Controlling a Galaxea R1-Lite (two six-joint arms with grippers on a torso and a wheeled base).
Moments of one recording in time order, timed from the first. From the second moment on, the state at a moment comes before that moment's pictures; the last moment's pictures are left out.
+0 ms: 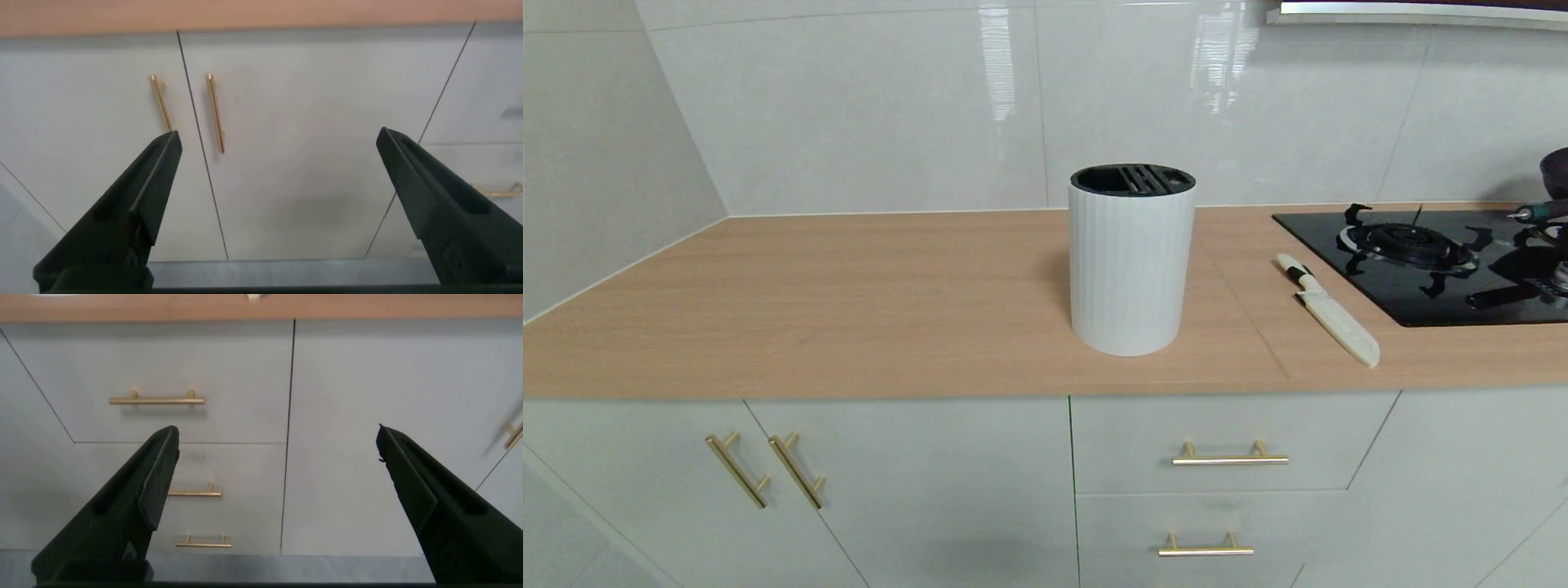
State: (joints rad) left arm 0.00 0.00 0.00 -0.01 -0.01 0.00; right arm 0.00 0.00 0.00 0.00 0.02 0.00
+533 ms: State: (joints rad) left arm 0.00 0.00 0.00 -0.01 -0.01 0.00; right arm 0.00 0.00 0.00 0.00 0.02 0.00
